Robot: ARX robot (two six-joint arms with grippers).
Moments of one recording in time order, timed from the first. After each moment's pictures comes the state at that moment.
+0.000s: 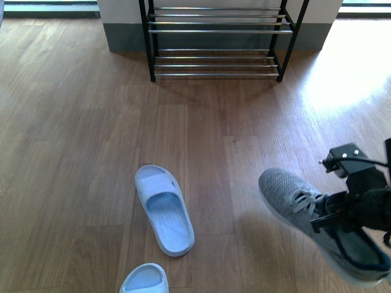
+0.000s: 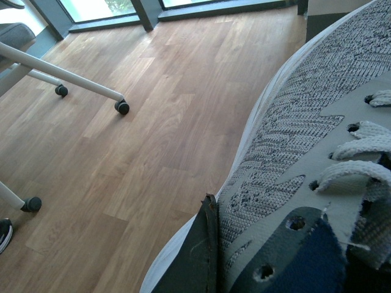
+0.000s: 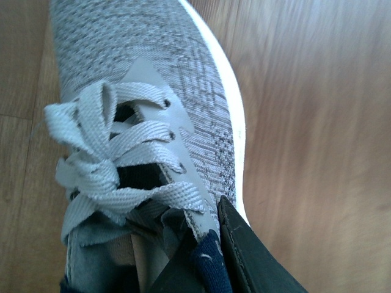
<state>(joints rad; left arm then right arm) -0.45 0.80 0.42 -0.12 -0.85 -0.12 0.01 2.31 0.69 0.70 0.01 -0.36</state>
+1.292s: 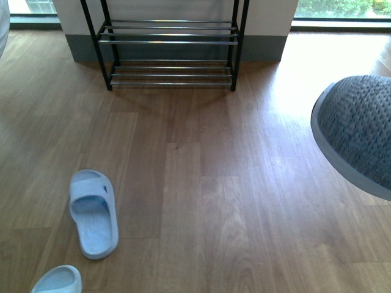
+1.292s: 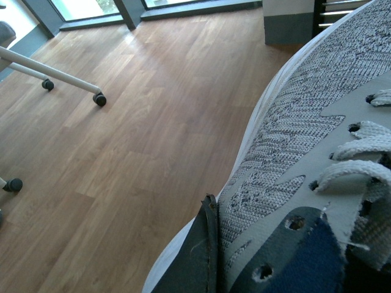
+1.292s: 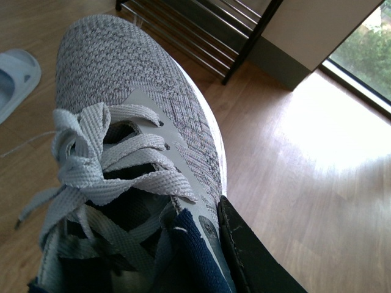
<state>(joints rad) -0.45 0.80 0.42 -0.12 -0.85 -0.12 -0.24 0.63 0.27 -0.06 -0.51 -0.68</state>
